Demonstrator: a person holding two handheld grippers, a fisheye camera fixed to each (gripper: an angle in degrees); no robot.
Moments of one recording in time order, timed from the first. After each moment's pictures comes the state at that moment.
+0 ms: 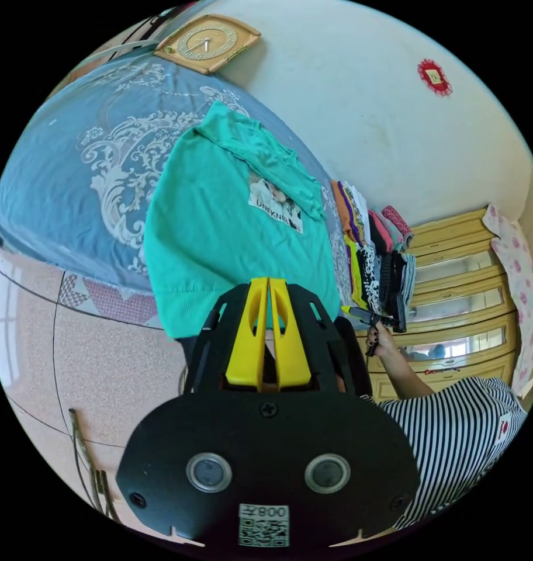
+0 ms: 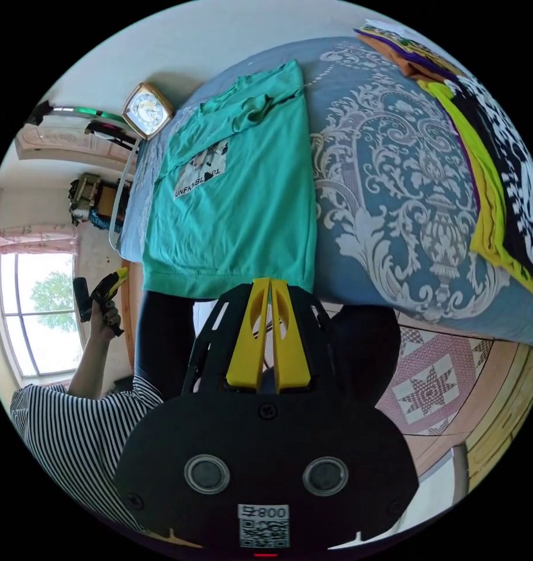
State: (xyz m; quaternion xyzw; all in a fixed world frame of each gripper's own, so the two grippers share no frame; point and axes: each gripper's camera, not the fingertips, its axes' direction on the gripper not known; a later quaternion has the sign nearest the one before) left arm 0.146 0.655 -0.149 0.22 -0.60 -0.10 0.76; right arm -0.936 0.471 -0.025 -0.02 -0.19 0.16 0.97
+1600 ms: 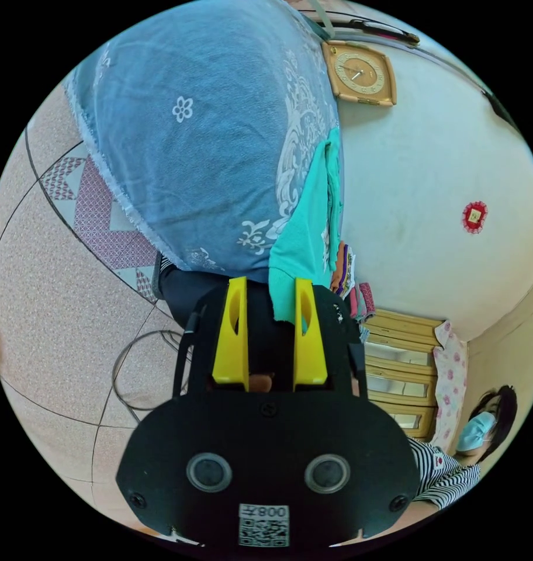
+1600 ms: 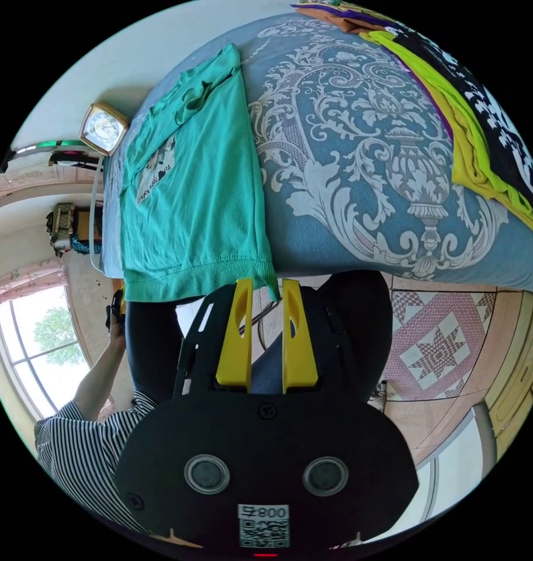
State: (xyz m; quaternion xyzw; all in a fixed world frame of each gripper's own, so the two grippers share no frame) left arm -0.106 0.755 -0.309 0.40 -0.40 -0.22 0.79; right arm -0.913 0.640 0.140 -0.08 -0.18 0.24 0.95
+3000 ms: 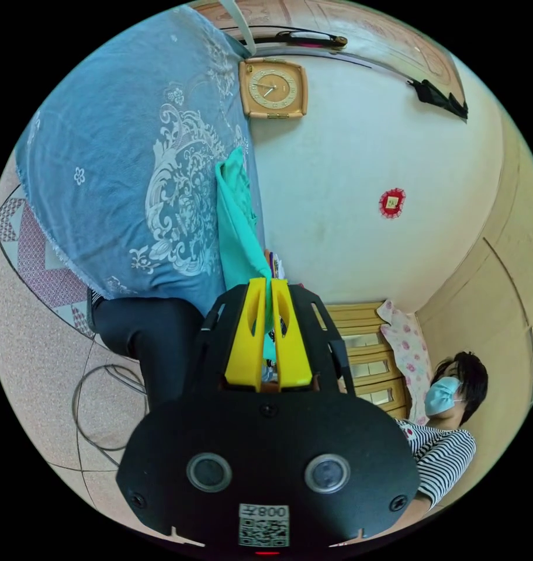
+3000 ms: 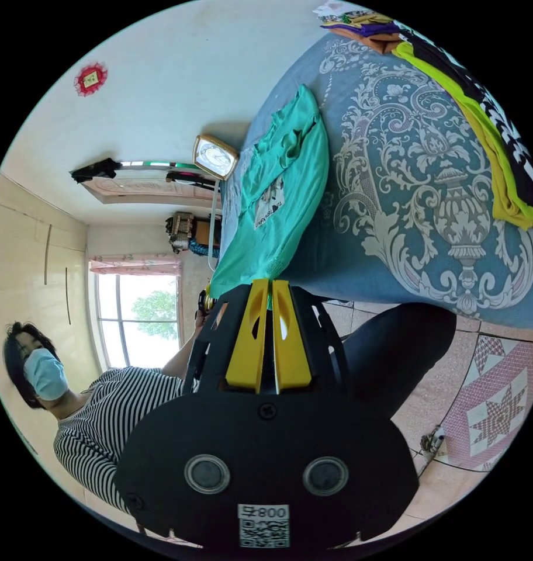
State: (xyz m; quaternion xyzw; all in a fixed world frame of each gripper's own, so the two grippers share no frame) left arm -0.117 0.822 -0.279 0.43 -0.31 -0.06 0.85; right arm -0.846 0.744 0.159 0.06 -0.45 0.18 0.87
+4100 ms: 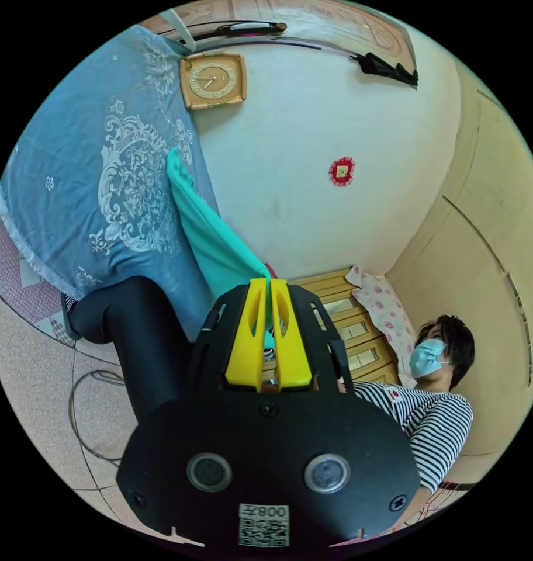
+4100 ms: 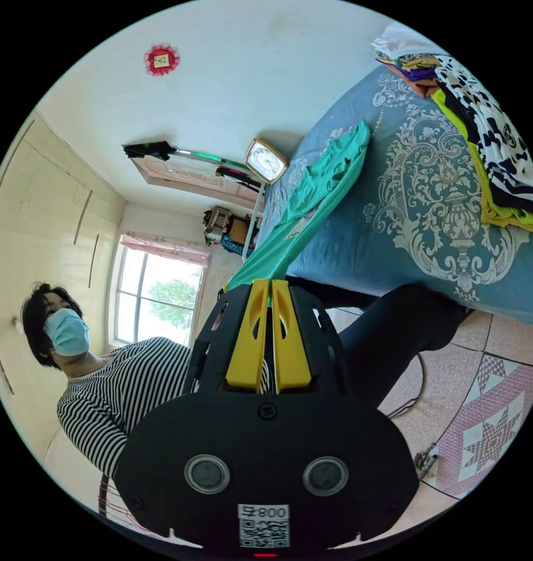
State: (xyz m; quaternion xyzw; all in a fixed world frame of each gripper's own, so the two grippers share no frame) left arm -0.081 0.944 -0.236 0.38 -0.27 0.04 0.88; right arm -0.849 0.890 0.098 0.14 -0.49 0.10 0.86
